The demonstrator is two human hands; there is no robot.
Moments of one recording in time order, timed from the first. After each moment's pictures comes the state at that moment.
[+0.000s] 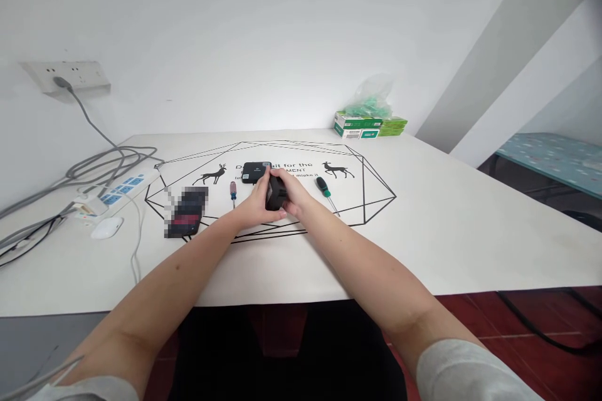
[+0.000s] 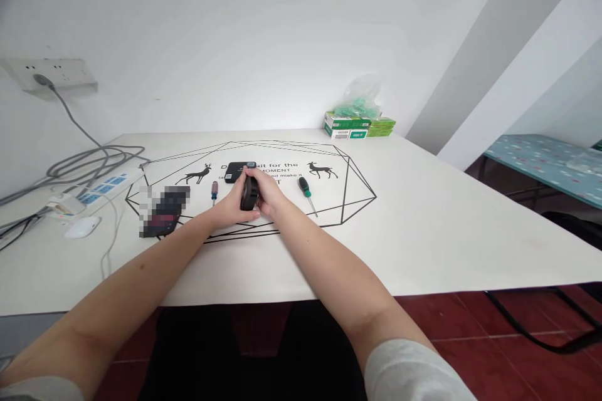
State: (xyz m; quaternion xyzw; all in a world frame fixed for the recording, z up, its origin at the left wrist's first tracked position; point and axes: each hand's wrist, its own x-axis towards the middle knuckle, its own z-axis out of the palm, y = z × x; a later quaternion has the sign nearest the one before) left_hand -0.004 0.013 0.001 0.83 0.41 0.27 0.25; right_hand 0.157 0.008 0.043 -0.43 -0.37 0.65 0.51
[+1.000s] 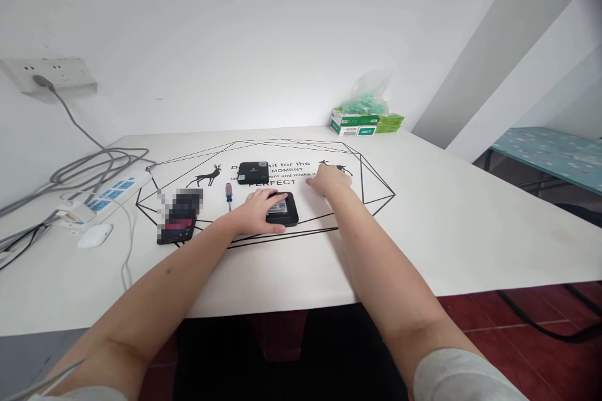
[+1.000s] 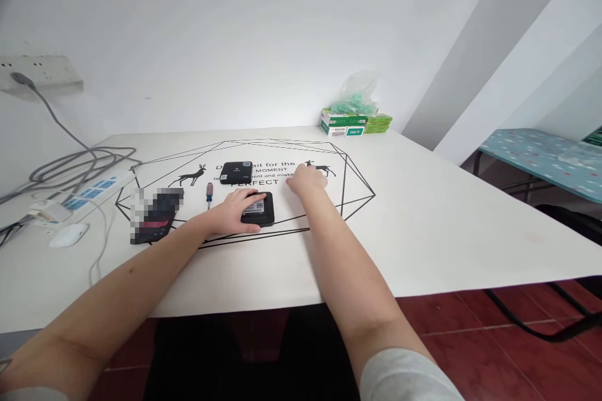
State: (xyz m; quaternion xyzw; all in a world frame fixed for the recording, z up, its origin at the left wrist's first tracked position) left_hand -0.006 0.022 0.000 0.91 0.35 0.09 0.19; right_hand 0.256 0.035 0.068 -0.80 -0.57 0.12 0.10
